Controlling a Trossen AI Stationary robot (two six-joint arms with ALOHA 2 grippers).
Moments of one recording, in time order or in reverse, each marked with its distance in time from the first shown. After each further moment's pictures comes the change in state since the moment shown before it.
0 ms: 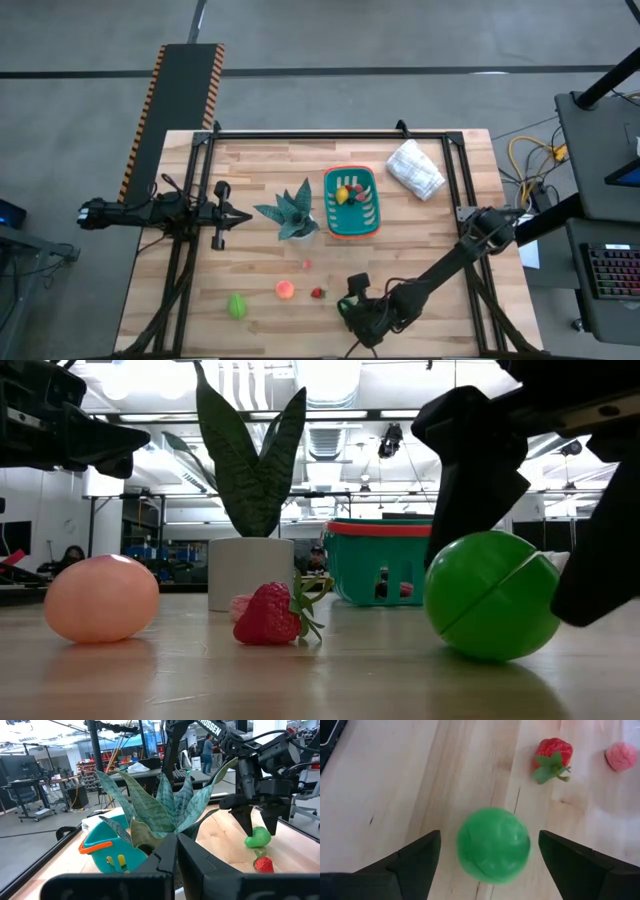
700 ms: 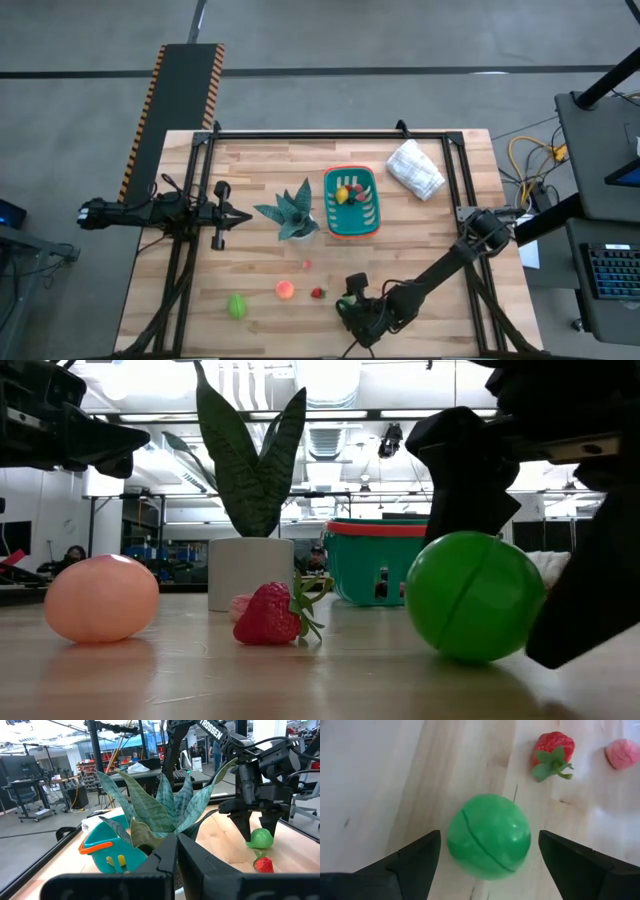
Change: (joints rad) left arm 0.000 0.000 0.000 0.000 0.000 0.000; right arm -0.009 0.035 -0.001 0.019 0.029 -0.013
